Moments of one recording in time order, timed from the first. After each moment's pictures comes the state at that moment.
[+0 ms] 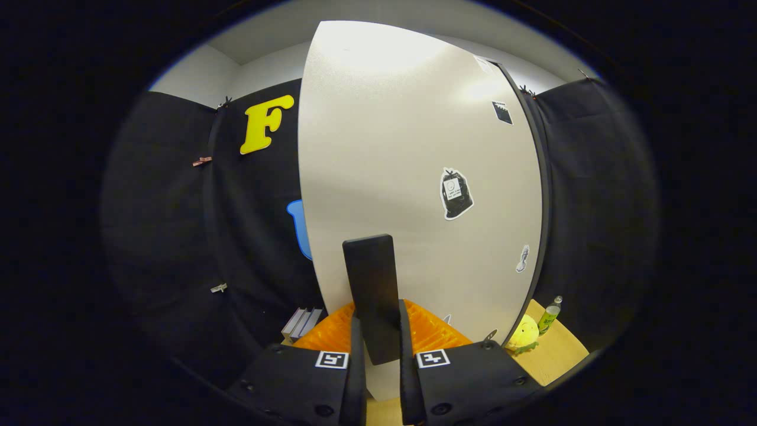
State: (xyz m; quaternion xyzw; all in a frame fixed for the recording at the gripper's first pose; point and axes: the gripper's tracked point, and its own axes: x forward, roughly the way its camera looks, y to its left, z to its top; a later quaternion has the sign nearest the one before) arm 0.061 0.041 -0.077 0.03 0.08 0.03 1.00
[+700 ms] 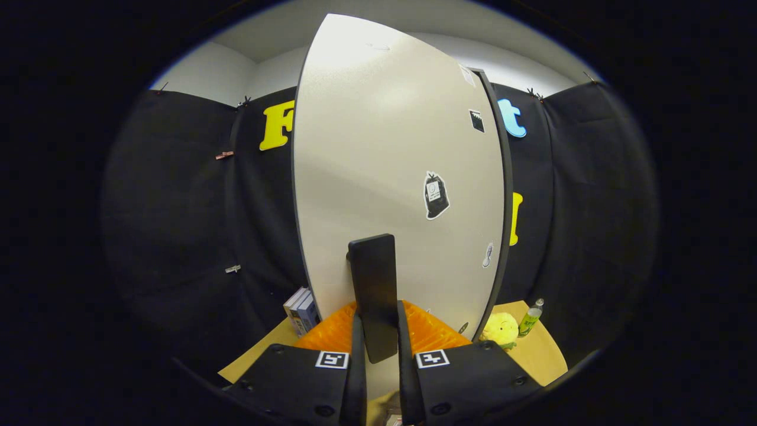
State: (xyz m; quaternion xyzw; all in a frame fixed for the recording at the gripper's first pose) arm 0.006 -0.007 -0.067 0.01 0.09 0.08 0.99
